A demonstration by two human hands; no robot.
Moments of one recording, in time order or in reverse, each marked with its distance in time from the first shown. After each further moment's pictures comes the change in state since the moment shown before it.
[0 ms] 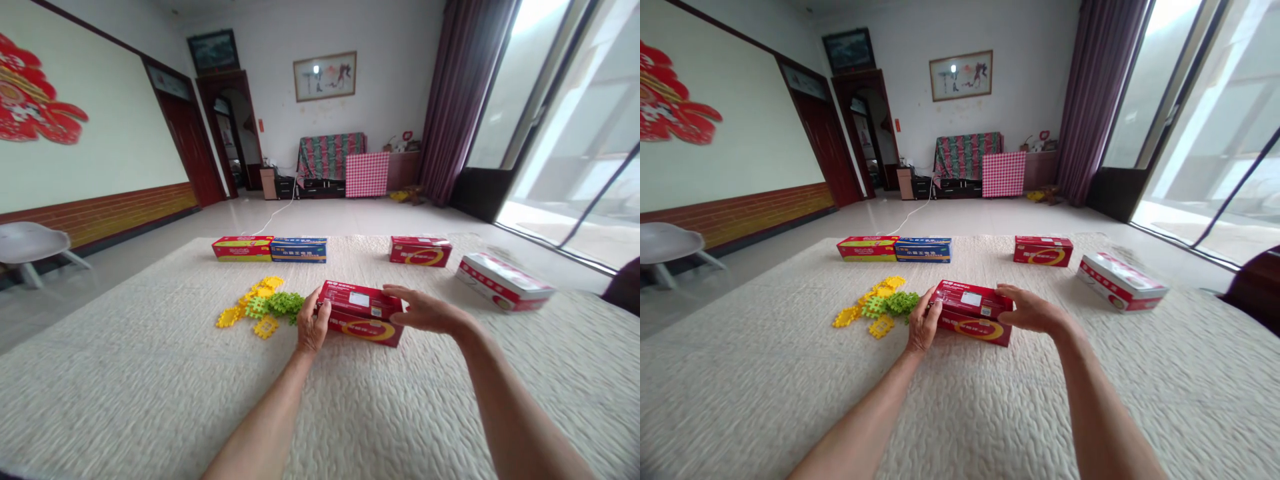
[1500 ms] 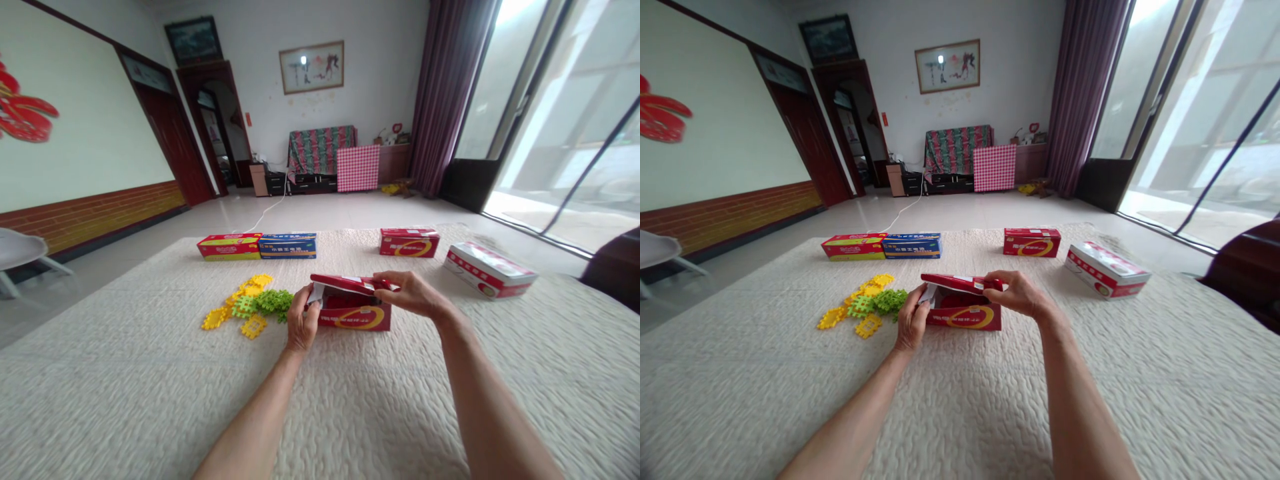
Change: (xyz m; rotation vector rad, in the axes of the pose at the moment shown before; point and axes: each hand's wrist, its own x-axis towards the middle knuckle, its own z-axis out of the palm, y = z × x) left_hand 0.001 0.002 -0.001 0.011 -0.040 0.047; right_hand 0.008 0.014 0.002 0.181 0.233 -0.079
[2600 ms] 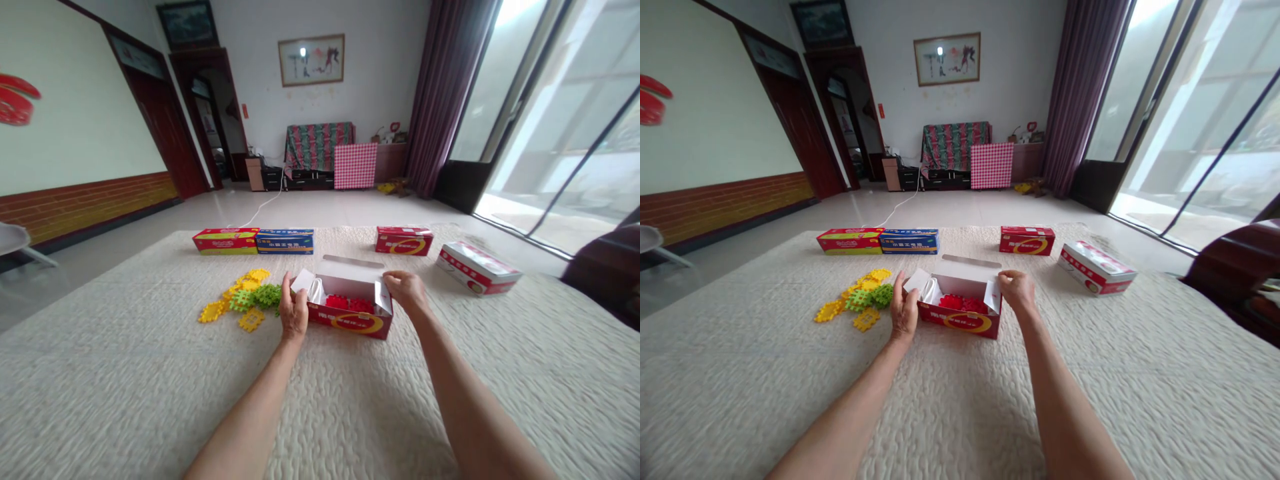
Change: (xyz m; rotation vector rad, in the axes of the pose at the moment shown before) left_hand 0.009 -0.006 0.005 -0.108 0.256 -0.278; right_hand 0.013 0.020 0.029 -0.047 0.443 0.447
